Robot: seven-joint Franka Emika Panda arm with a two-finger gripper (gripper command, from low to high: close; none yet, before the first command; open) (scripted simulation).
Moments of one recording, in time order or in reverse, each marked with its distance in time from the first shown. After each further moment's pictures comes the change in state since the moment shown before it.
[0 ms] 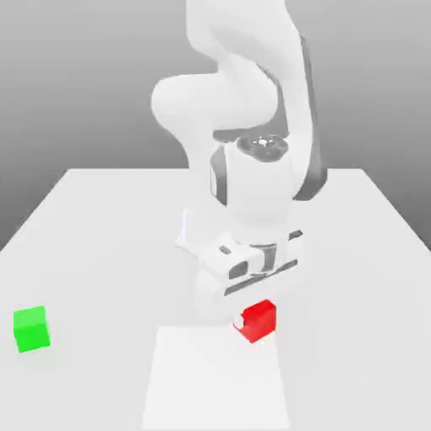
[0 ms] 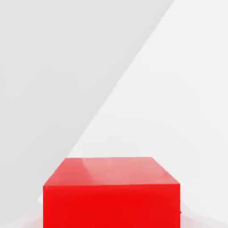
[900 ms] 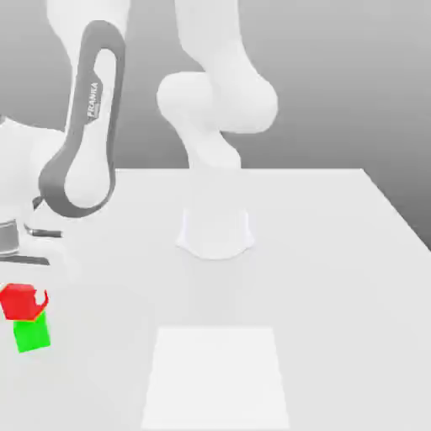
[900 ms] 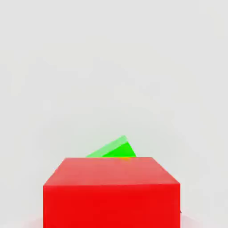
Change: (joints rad) arm -0.666 0.266 -0.260 0.323 0.180 -0.071 -0.342
